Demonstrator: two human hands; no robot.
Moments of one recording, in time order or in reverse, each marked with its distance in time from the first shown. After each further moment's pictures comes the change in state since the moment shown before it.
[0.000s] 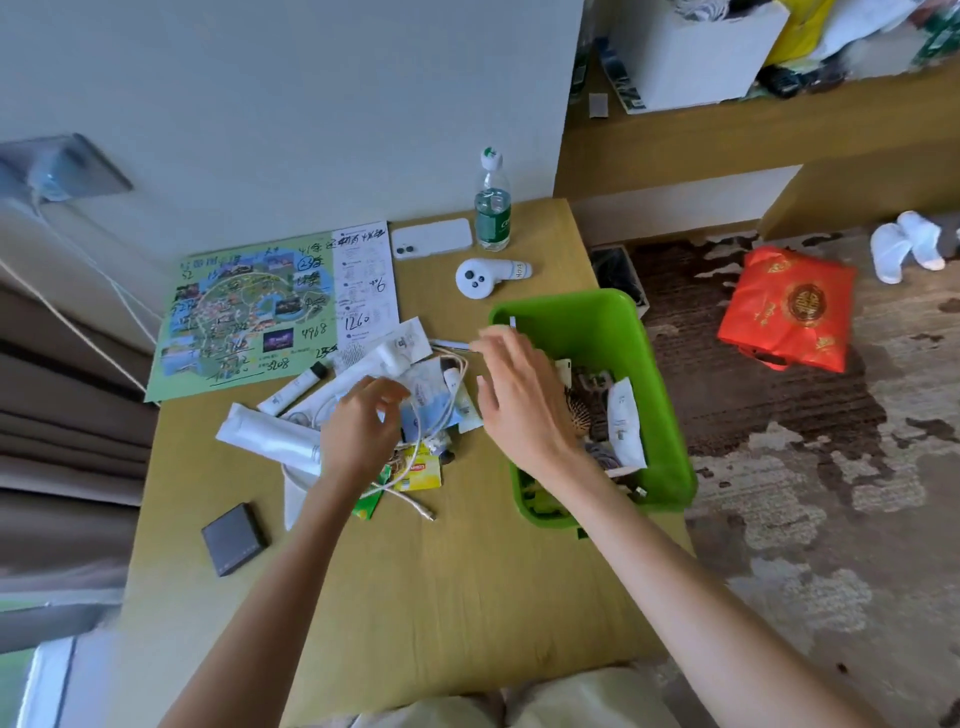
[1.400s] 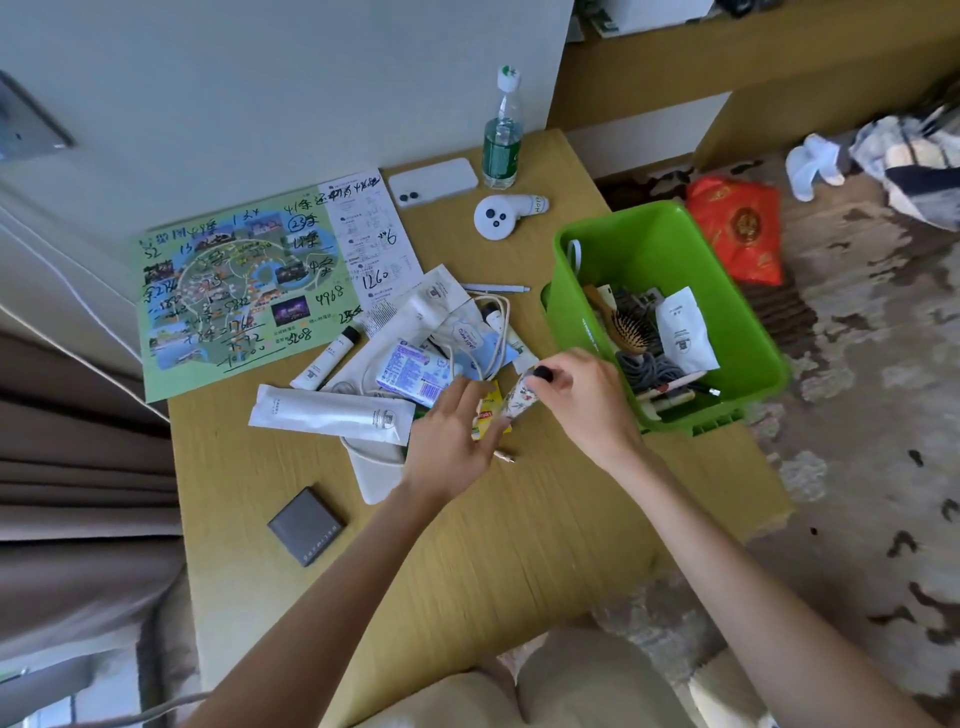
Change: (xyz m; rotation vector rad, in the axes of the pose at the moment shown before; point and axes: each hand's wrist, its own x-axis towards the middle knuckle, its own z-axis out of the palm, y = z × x) left_hand -0.041 -0.085 0.009 -0.060 -0.255 0.509; right_hand -0.054 -0.058 0.071 0.145 0.019 0.468
